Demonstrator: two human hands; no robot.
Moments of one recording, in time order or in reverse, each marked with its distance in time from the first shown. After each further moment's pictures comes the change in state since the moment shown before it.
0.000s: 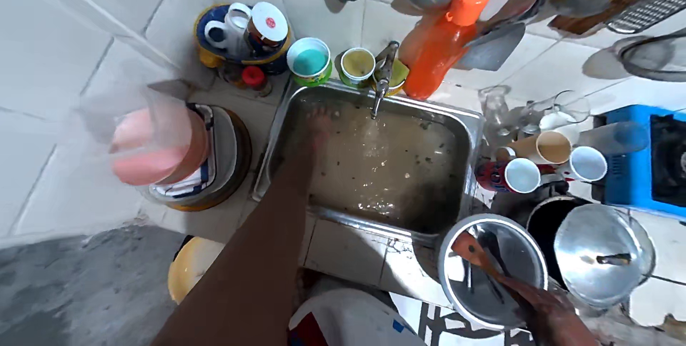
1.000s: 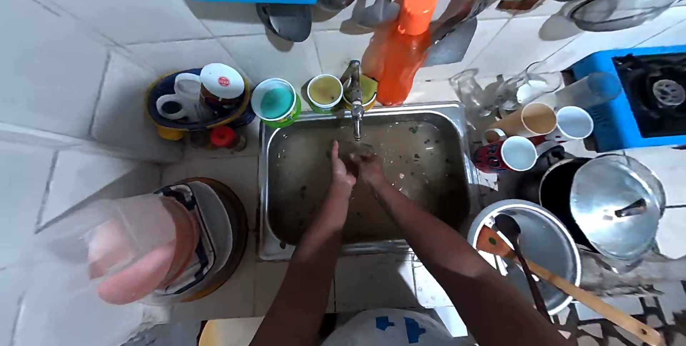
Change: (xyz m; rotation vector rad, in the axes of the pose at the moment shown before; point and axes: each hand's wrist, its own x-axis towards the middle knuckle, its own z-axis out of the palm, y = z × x) left_hand -0.043 0.095 0.018 -2.183 -0.292 -0.587; right_hand 0.351 -0.289 0.034 1.172 0.213 0.143
